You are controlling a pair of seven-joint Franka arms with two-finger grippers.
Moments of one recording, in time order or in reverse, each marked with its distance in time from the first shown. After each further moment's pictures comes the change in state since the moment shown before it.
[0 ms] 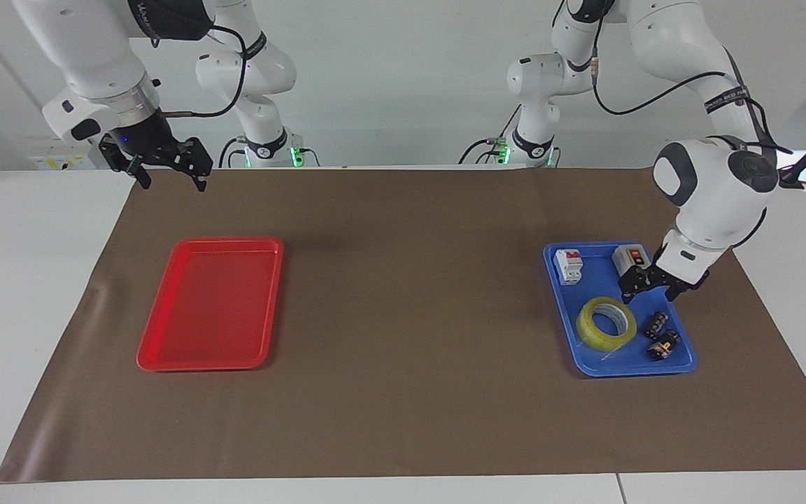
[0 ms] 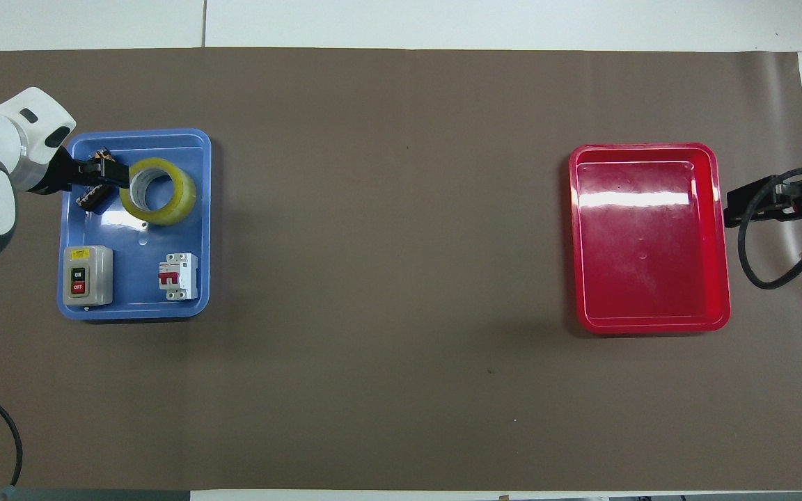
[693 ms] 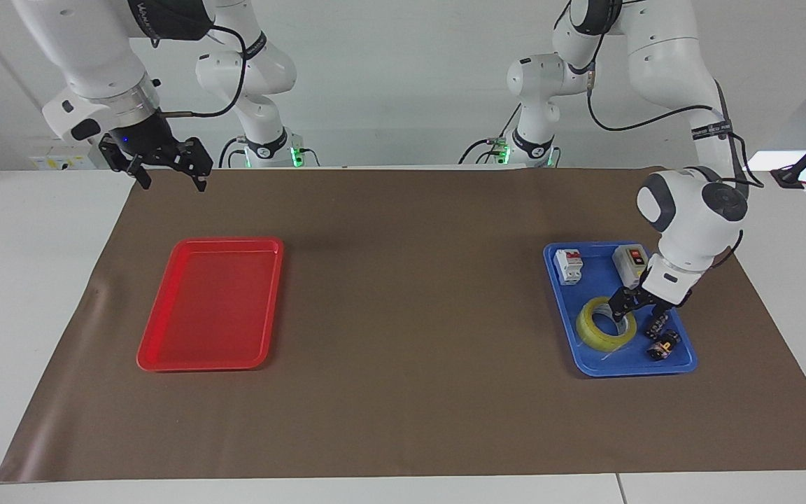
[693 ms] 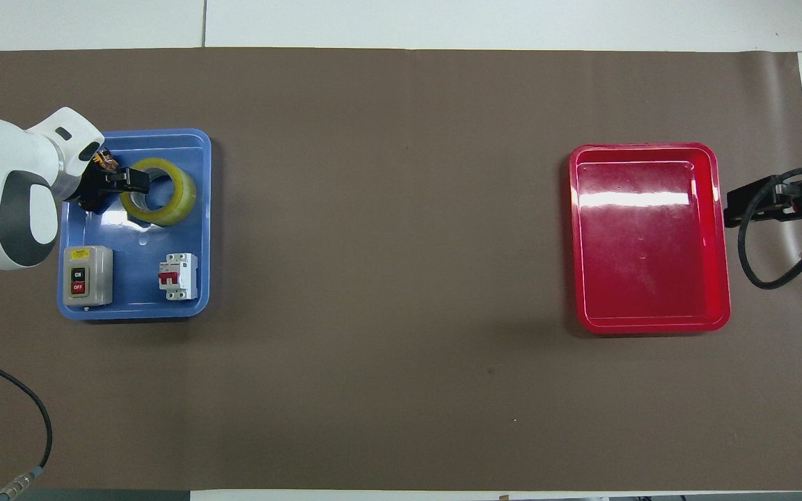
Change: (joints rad) left arm 0.000 0.085 0.000 -0.048 0.000 0.156 -0.041; right arm 0.000 0.000 0.000 0.000 0.000 0.000 0.000
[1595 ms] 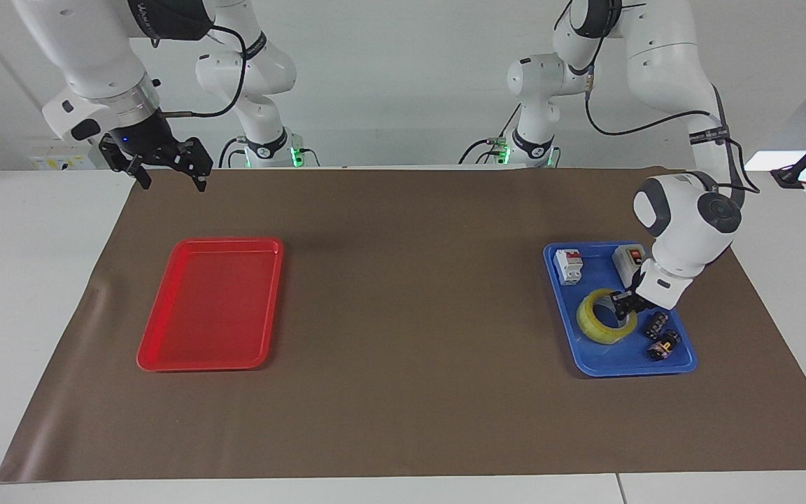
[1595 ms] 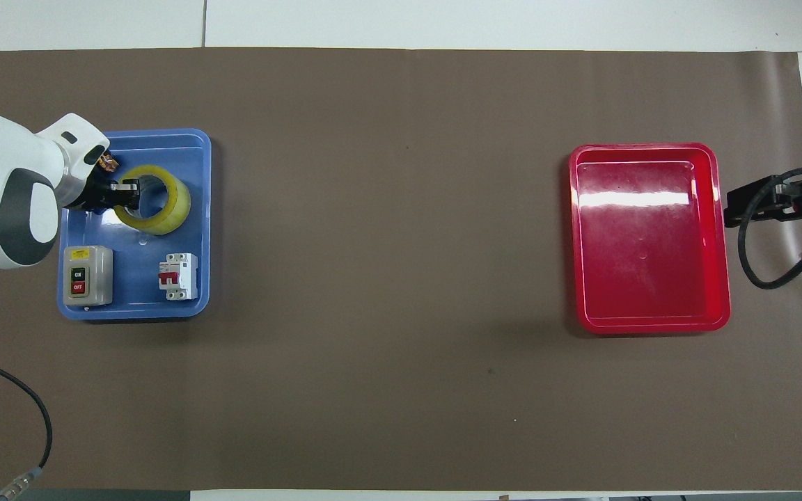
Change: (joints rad) left arm -0.004 -0.043 -0.004 0.010 0.000 -0.167 -0.040; right arm 0.000 0.000 0.000 0.000 0.000 0.000 0.000
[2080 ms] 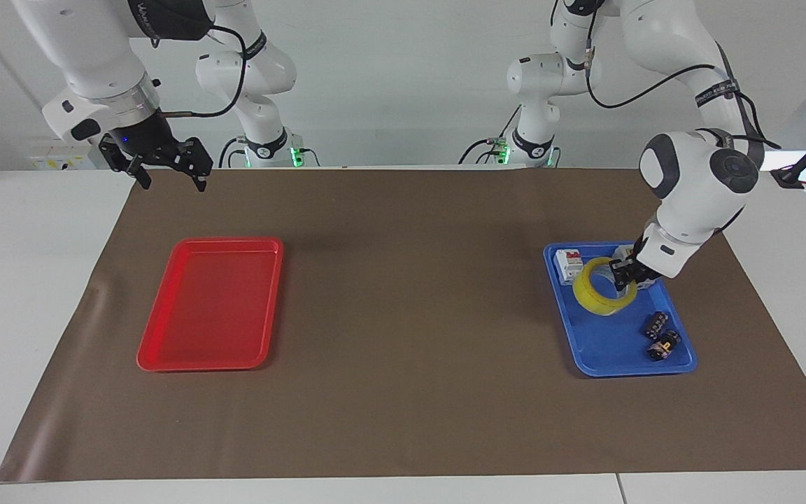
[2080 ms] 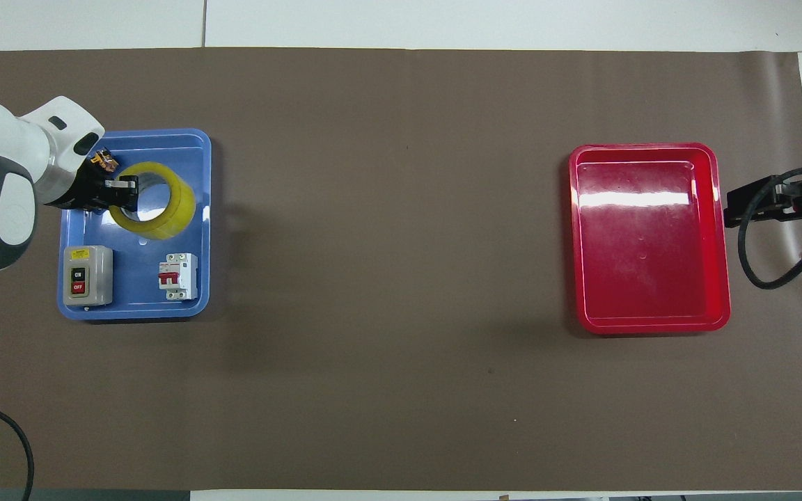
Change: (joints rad) left arm -0.099 -0.118 -0.011 0.040 0.000 -0.174 -0.100; right arm 0.000 0.000 0.000 0.000 0.000 0.000 0.000
